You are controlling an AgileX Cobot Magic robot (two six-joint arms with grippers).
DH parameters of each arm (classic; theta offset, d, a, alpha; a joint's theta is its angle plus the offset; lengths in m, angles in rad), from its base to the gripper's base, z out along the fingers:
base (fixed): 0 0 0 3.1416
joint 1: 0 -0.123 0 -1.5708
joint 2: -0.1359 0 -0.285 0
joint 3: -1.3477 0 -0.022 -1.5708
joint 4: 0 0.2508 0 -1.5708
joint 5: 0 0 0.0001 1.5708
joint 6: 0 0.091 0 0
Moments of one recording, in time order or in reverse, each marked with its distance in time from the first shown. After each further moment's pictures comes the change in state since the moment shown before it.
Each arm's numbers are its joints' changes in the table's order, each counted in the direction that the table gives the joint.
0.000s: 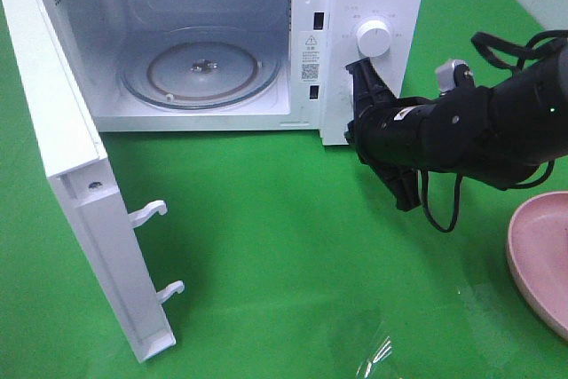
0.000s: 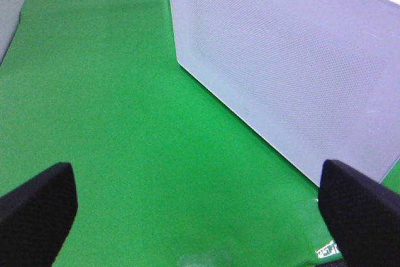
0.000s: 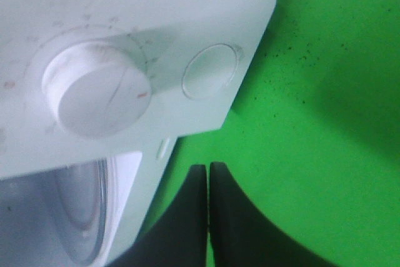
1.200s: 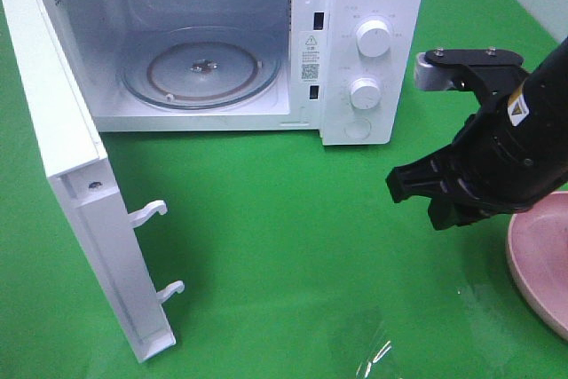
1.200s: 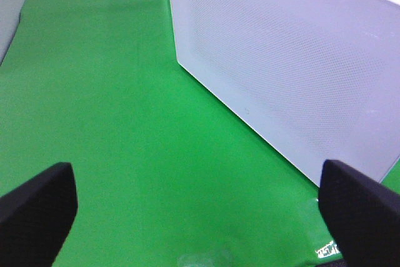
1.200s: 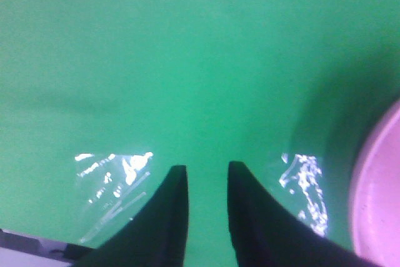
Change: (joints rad) left arm 0.000 0.000 0.000 0.000 0.000 0.000; right arm 0.055 0.433 -0.001 -0.725 1.102 -0.509
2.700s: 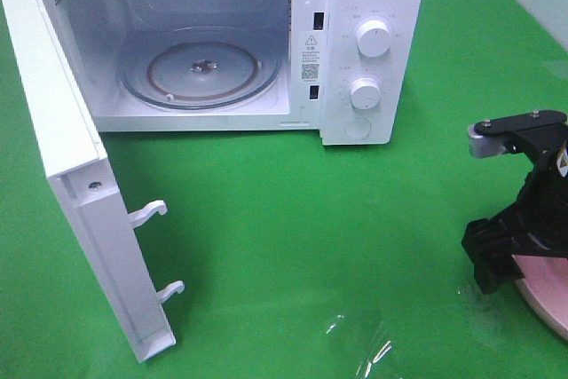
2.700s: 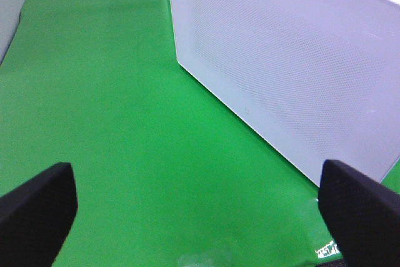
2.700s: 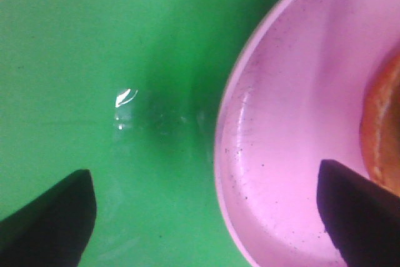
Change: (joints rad) left arm 0.000 0.000 0.000 0.000 0.000 0.000; right arm 0.194 -0.106 -0.113 -0.119 0.018 -0.106
